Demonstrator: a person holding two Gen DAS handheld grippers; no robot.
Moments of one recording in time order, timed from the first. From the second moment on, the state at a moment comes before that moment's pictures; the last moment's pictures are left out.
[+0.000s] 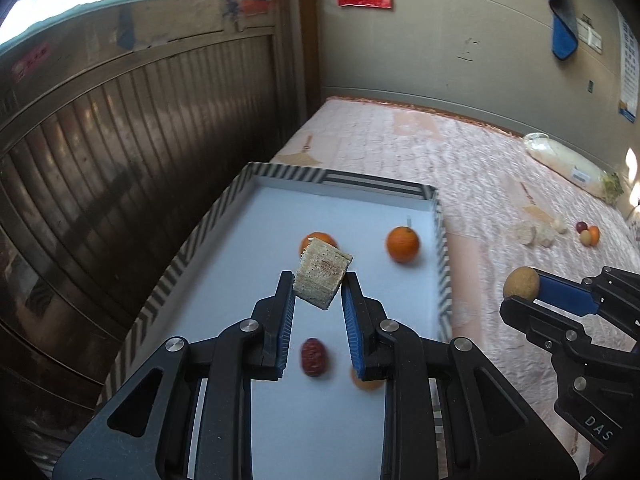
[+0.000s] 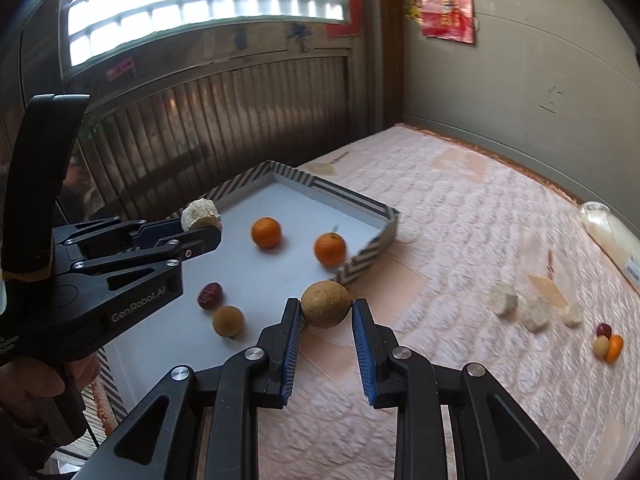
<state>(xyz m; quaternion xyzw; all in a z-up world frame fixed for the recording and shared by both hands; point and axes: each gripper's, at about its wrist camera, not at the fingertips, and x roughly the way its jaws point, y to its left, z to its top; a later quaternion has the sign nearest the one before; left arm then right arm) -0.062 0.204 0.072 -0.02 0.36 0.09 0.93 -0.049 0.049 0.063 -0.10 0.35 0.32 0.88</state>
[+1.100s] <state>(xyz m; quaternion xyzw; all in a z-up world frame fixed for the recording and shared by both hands) -0.049 0.262 0.041 -0.05 0.40 0.13 0.91 -0.002 0.137 0.017 -0.13 0.40 0.37 0.83</state>
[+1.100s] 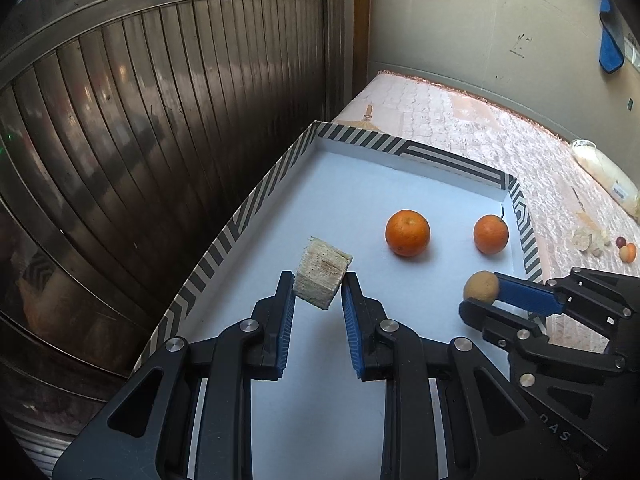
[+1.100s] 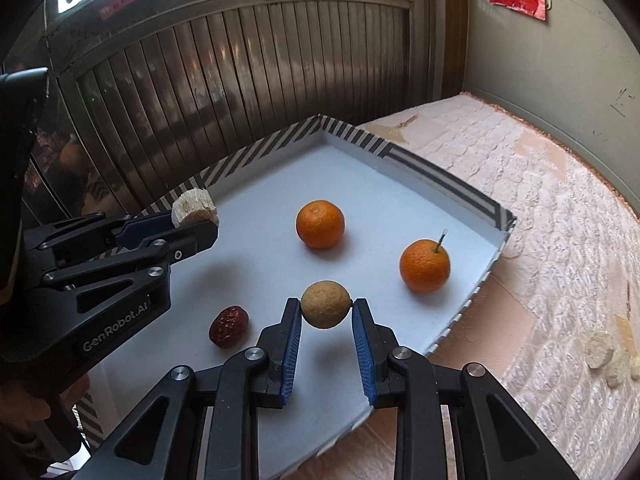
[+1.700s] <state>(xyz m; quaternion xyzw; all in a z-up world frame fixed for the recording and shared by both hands) -0.037 0.261 0.031 -0.04 0.42 0.14 0.89 -0.001 0.142 0.011 -0.13 0.41 0.39 0.82</state>
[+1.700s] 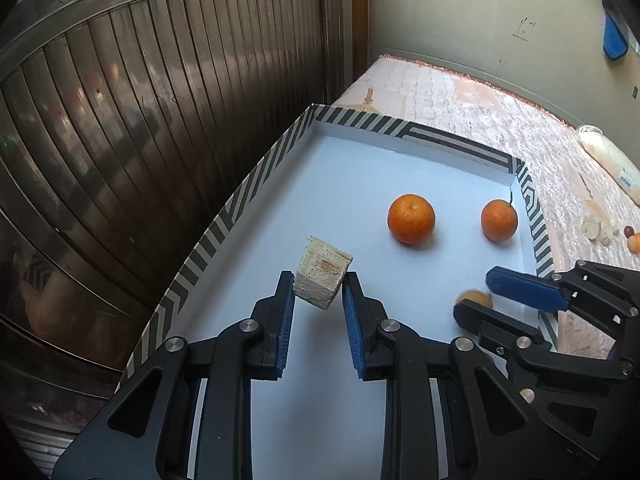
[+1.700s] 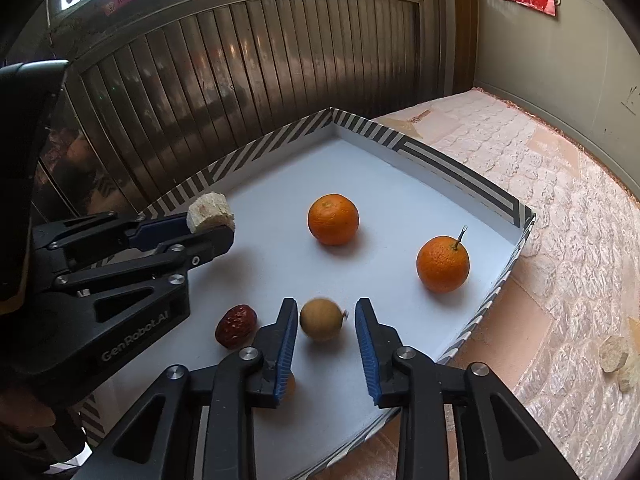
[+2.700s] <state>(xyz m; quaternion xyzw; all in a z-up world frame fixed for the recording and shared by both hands) -0.038 0.141 0.083 -0.01 0.36 0.04 0.93 -0.028 -0.006 0.050 -0.08 0.37 0.27 0.88</state>
